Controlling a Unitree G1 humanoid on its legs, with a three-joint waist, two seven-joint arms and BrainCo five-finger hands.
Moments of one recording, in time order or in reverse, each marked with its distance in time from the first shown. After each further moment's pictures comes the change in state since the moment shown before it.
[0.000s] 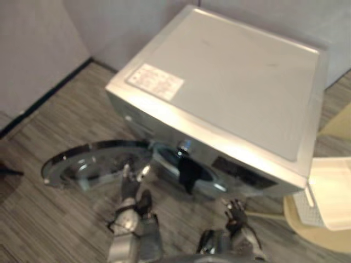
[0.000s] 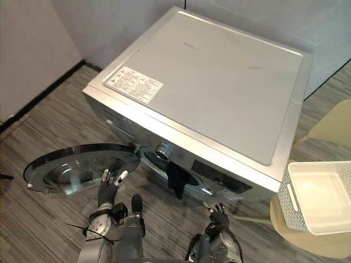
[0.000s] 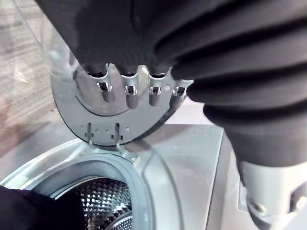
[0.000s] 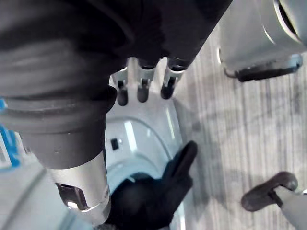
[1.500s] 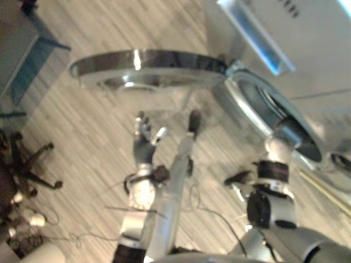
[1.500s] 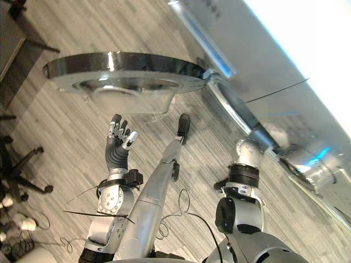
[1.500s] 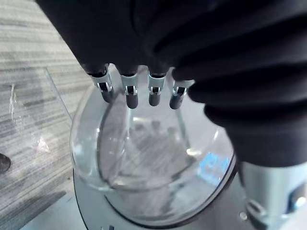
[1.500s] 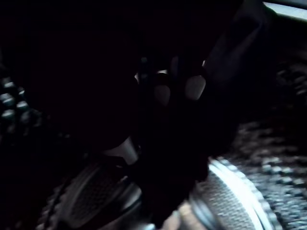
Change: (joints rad) left arm -0.229 0.014 -0.237 -0.334 0.037 -0.030 0.145; right arm -0.776 -0.052 -0.421 -0.569 0.745 -0.563 -0.222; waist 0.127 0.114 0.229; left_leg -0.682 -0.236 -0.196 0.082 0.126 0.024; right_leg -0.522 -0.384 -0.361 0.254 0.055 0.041
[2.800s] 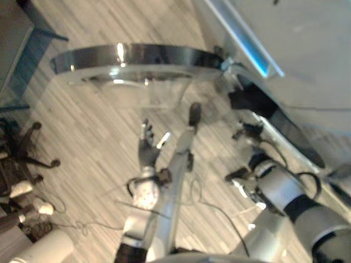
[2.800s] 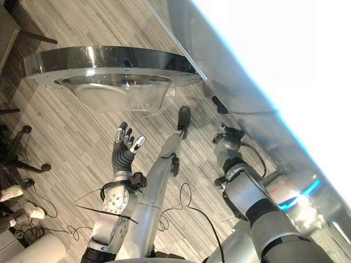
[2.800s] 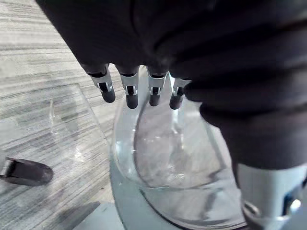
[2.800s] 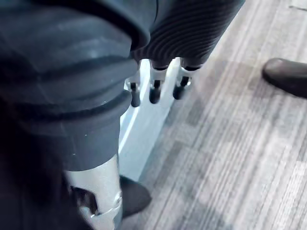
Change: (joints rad) left arm 0.011 0.011 -0.016 -0.002 0.005 0.037 0.046; right arm -0.275 -0.235 1.047 1.134 -0.216 0.508 -0.276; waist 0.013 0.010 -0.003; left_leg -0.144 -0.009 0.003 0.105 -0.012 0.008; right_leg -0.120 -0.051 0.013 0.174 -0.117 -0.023
